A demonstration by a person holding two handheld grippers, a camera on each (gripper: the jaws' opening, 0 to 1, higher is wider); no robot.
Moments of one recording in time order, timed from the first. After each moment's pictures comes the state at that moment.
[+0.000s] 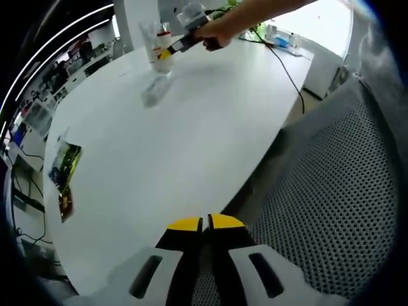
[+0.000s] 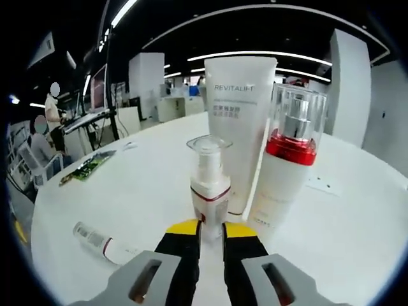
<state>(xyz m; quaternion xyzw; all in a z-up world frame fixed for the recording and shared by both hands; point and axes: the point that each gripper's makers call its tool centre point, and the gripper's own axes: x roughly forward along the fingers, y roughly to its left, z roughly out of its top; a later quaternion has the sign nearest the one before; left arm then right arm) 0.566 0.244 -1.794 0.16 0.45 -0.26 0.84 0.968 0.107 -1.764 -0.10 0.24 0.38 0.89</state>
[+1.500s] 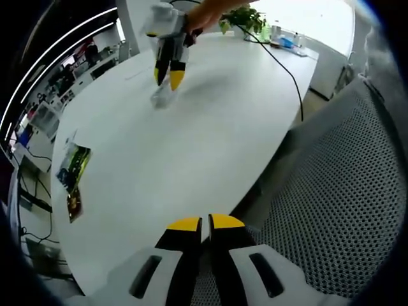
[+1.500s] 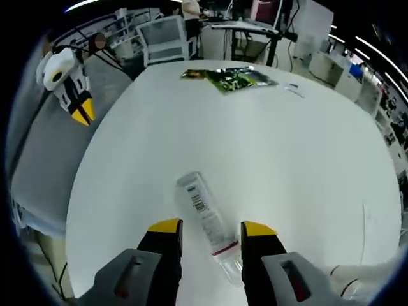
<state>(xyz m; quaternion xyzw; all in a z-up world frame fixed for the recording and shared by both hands) 0.572 0.253 -1.789 0.17 0.44 -0.24 0.85 0.827 0.185 -1.801 -0.43 0.31 0.69 0.50</state>
